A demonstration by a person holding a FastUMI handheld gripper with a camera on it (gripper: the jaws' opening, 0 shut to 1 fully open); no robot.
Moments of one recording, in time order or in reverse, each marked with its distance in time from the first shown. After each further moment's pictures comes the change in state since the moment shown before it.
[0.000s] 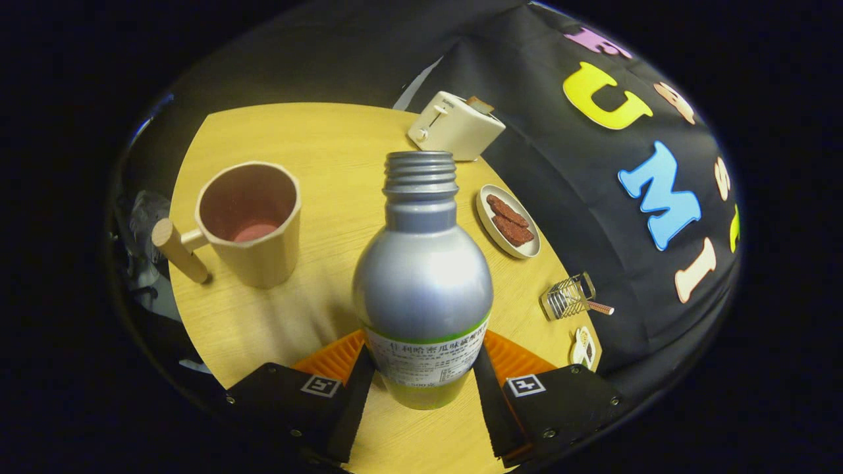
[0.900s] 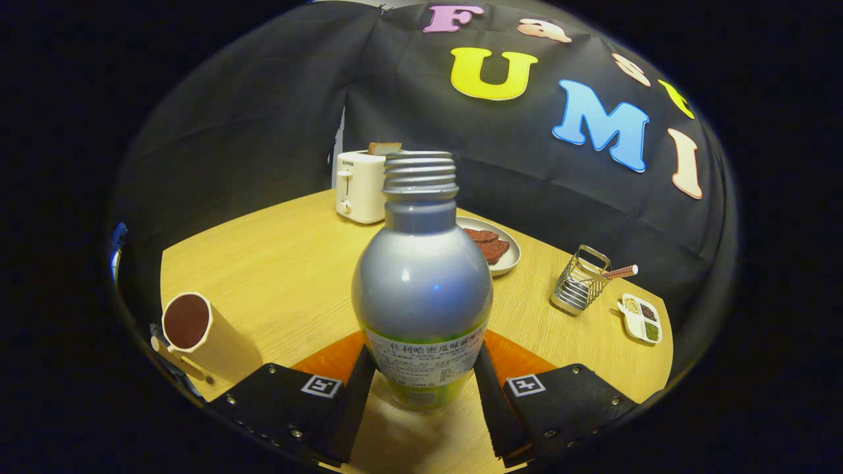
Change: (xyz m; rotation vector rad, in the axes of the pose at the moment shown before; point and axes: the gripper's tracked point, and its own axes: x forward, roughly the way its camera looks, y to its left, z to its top) arm 0.055 -0.062 0.034 0.470 -0.294 0.018
